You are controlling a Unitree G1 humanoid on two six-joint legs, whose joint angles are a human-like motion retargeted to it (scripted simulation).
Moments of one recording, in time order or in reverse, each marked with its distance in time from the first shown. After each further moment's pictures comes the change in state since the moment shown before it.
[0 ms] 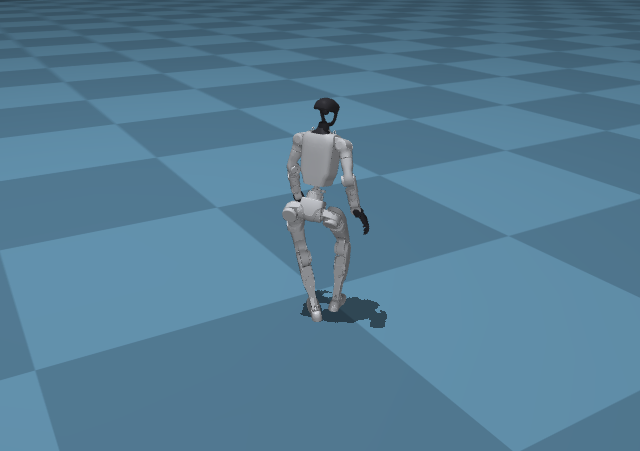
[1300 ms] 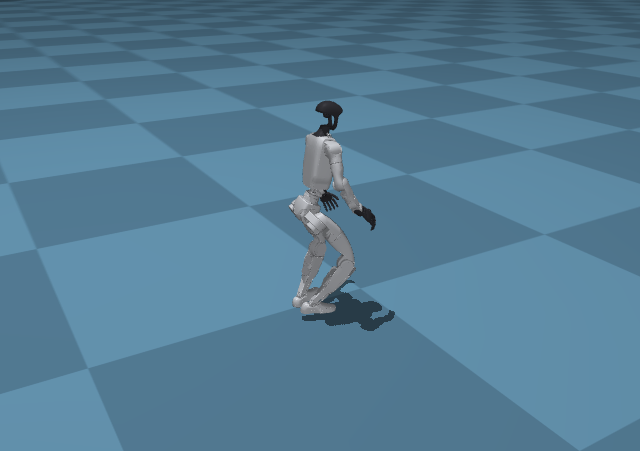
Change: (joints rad) left arm -0.059 0.091 0.338 -0.038 -0.242 -0.009 0.118; right arm -0.359 0.037 0.126 -0.039 -0.101 0.016 0.103; waist 0.221 -0.114 -0.003; left_leg -0.275 0.188 -0.221 0.398 -0.051 -0.066; right_leg 0.038 -0.099 -0.242 -0.006 -0.044 -0.040
